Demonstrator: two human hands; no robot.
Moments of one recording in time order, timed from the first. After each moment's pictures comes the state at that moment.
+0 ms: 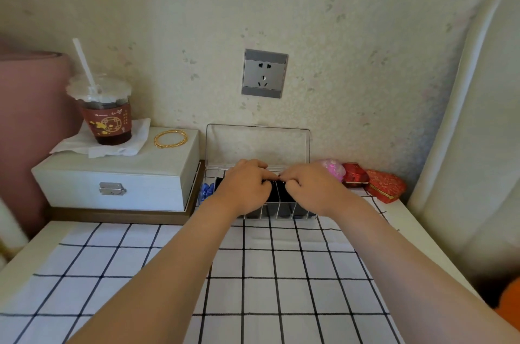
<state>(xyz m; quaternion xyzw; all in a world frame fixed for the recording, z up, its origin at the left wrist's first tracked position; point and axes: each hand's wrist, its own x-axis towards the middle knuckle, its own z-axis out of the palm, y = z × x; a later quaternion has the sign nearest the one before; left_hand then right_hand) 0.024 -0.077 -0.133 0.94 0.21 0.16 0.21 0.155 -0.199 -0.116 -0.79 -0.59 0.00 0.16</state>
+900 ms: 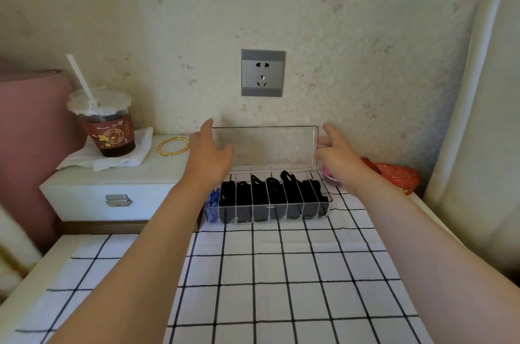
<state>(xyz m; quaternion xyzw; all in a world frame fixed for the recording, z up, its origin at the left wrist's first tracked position) -0.003 -0.029 -0.098 0.78 0.37 0.35 0.36 0.198 -0.190 -0.103 -0.75 -0.33 0.17 0.54</state>
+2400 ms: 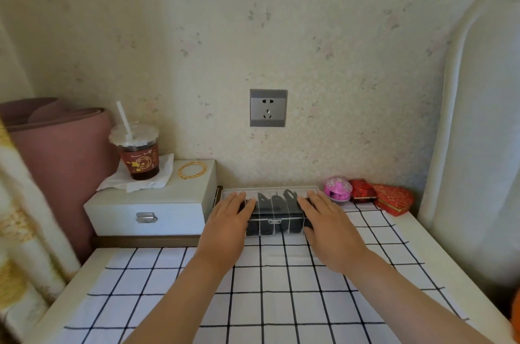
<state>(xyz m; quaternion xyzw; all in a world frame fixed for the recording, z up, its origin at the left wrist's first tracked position) -0.050 -0.076 -0.166 0.94 0.23 0.23 -0.05 0.132 -0.246 -0.163 -0.81 -0.55 -0.13 0.13</state>
